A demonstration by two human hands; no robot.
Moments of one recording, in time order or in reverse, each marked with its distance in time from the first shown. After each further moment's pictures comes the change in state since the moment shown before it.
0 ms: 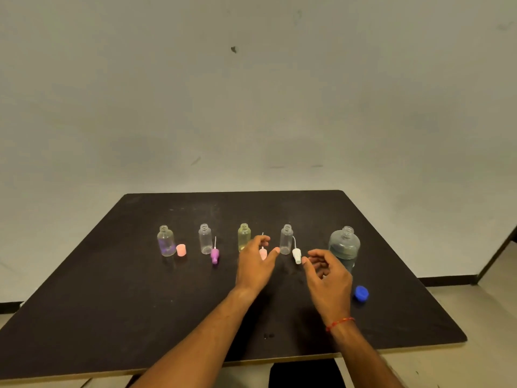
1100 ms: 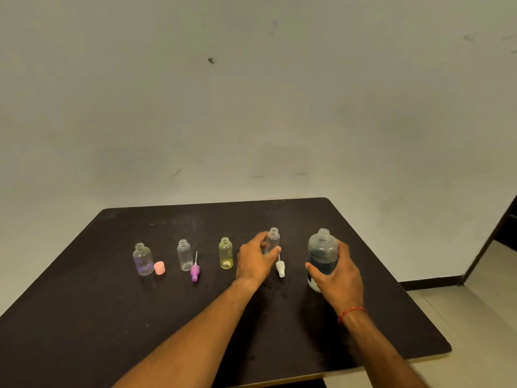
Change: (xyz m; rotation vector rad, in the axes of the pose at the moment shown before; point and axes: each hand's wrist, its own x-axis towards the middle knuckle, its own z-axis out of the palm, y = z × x) left_hand 0.048 0.015 0.045 0.094 -0.092 0.018; right_hand 0.056 0.032 -0.045 -0.347 -0.042 0.093
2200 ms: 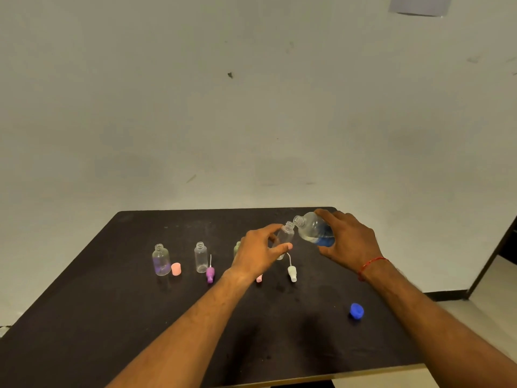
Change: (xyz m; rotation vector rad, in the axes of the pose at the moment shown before) left_hand -0.015 0.052 -0.080 0.084 -0.140 0.243; right_hand 0.062 -0.078 -0.041 -0.596 -0.229 -0.488
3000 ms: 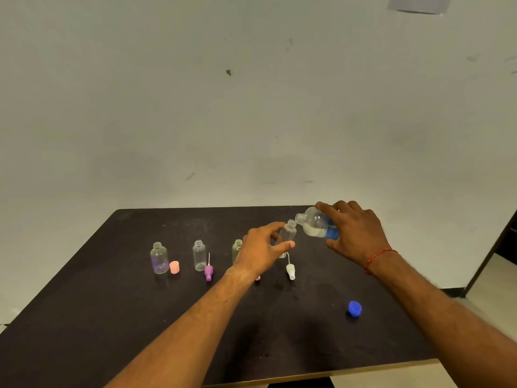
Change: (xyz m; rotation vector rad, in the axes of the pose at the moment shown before) left_hand 0.001 0.003 0.007 -0.067 0.008 -0.015; right_hand 0.001 0.004 -0.020 -0.203 0.047 -0.091
